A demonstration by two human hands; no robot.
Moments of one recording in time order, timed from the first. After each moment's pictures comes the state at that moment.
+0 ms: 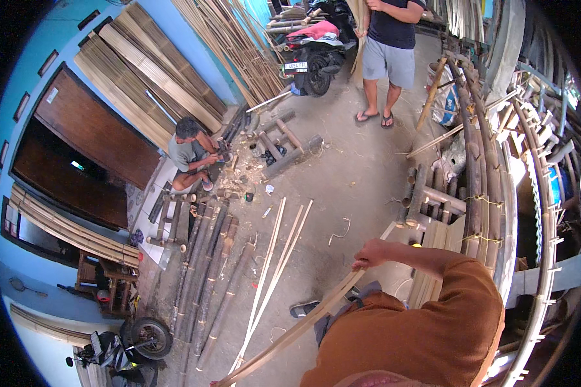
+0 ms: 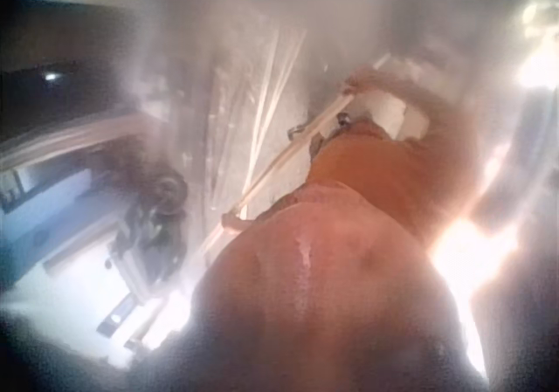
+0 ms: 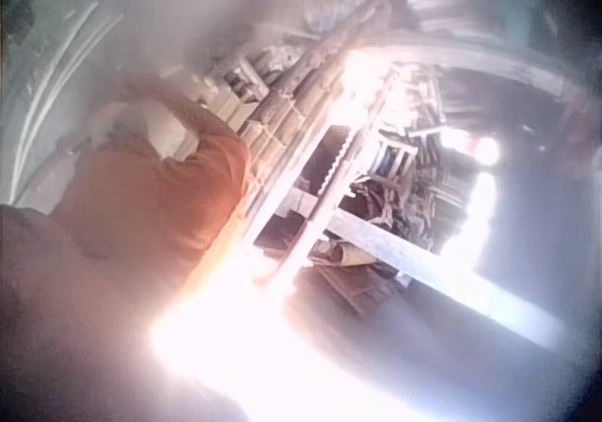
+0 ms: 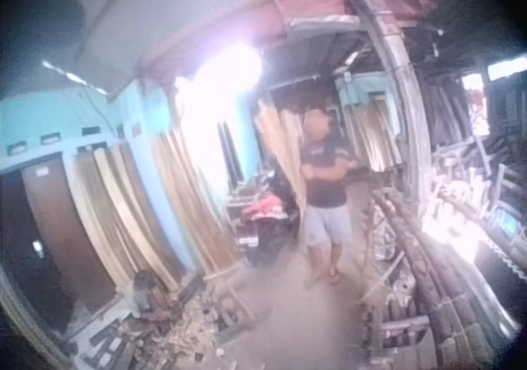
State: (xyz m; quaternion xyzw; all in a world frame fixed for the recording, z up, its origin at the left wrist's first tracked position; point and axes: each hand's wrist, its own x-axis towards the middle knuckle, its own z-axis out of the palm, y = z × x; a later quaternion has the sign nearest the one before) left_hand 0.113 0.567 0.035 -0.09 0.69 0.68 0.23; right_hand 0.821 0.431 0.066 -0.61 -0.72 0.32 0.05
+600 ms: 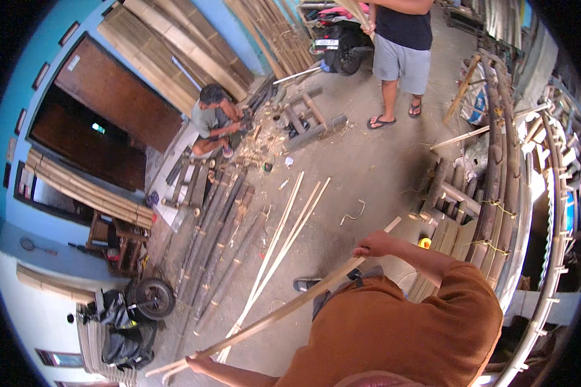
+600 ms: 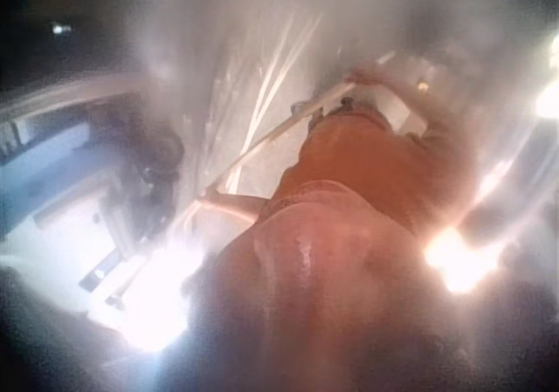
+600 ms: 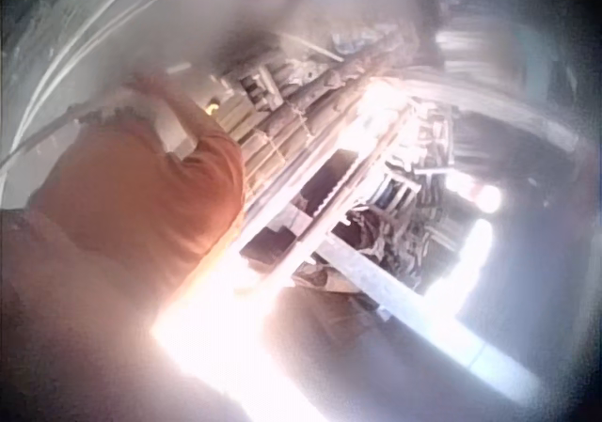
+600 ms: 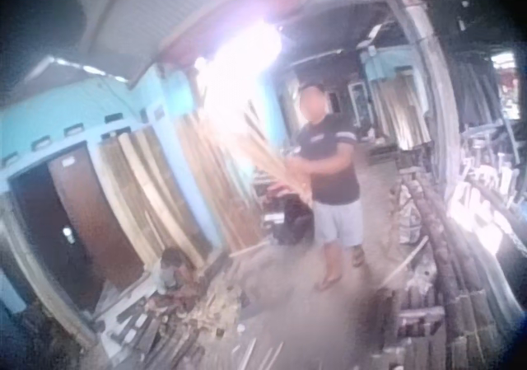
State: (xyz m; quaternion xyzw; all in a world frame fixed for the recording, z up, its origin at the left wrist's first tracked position) left_hand 0.079 0.491 0.132 0.02 0.65 0.74 0.15; right_hand 0.807 0.421 0.039 -0.63 -0.69 0.33 0.08
